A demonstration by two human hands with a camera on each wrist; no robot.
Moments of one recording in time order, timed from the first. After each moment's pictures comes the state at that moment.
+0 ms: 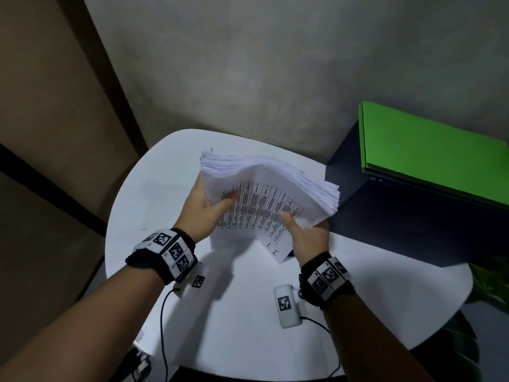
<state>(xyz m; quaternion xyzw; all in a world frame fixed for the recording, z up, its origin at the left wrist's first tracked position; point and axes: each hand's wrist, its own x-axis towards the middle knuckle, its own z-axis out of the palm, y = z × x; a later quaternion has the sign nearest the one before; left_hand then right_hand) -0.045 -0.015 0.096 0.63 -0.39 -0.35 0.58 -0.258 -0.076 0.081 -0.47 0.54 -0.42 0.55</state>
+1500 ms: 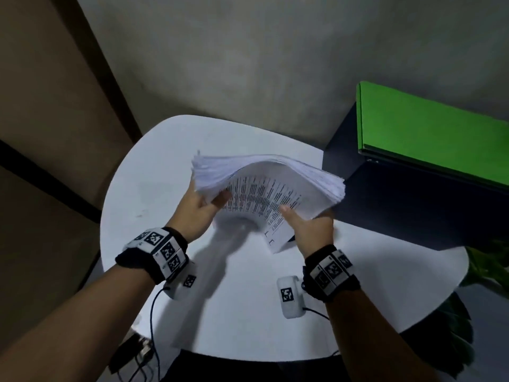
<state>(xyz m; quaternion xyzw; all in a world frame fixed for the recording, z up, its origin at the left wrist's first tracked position) -0.056 0.003 0.077 0.63 -0.44 -0.37 0.52 -0.277 -0.069 0.081 -0.50 0.55 -0.40 0.53</state>
